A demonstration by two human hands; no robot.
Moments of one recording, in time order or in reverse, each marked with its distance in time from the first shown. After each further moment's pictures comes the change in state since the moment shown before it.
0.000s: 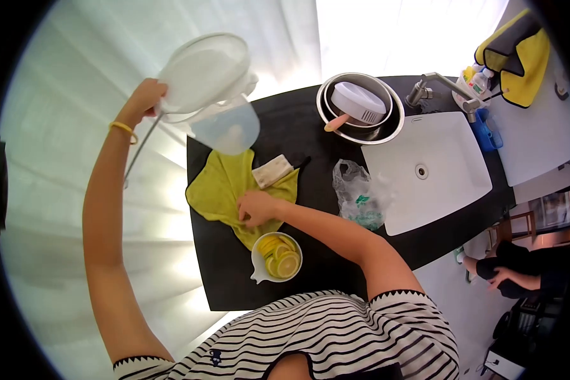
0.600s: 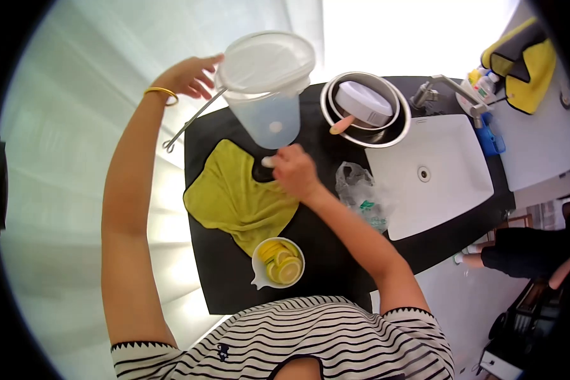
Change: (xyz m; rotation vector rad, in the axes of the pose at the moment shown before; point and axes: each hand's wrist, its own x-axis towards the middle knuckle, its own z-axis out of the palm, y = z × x) left_hand 0.035 0.047 0.060 -0.014 -0.301 -0.016; right_hand -0.042 0.009 -0.078 -0.545 0.877 0.192
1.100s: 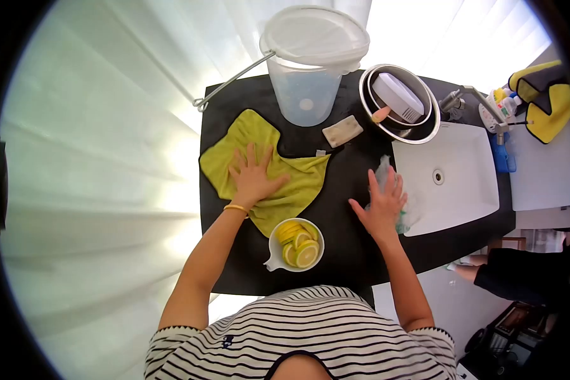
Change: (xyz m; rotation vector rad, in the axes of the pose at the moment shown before) left_hand -0.114 -0.190 0.220 0.663 0.271 0.038; right_hand -0.078 -0.043 -0.121 -0.614 -0.348 0.301
